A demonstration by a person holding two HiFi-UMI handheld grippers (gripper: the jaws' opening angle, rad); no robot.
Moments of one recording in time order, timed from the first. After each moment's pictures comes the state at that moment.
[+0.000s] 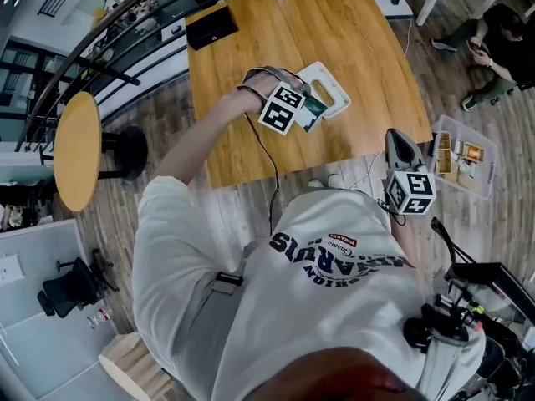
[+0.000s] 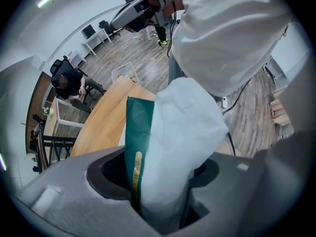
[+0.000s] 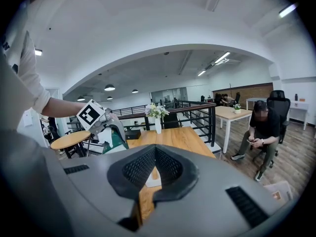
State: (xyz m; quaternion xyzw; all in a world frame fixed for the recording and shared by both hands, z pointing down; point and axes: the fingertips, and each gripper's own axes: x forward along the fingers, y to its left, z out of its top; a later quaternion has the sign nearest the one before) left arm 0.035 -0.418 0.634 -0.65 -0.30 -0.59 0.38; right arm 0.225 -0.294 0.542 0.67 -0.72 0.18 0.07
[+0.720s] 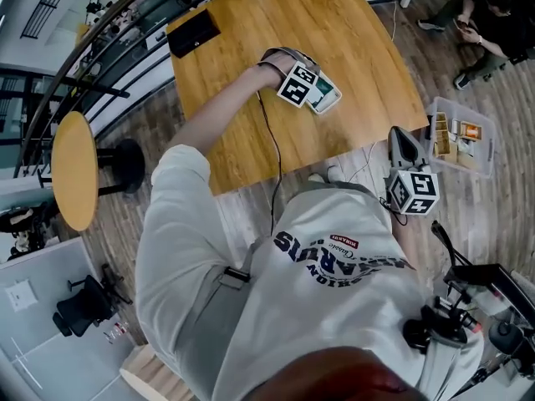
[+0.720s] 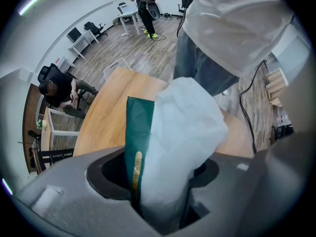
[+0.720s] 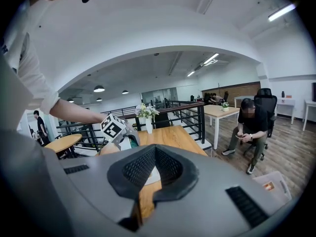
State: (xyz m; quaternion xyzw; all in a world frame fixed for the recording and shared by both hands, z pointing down) left arm 0.115 -0.479 0.706 -0.61 -0.34 -0.58 0.42; right arm 0.253 -0.276 0.545 0.71 -0.68 0.19 0.06
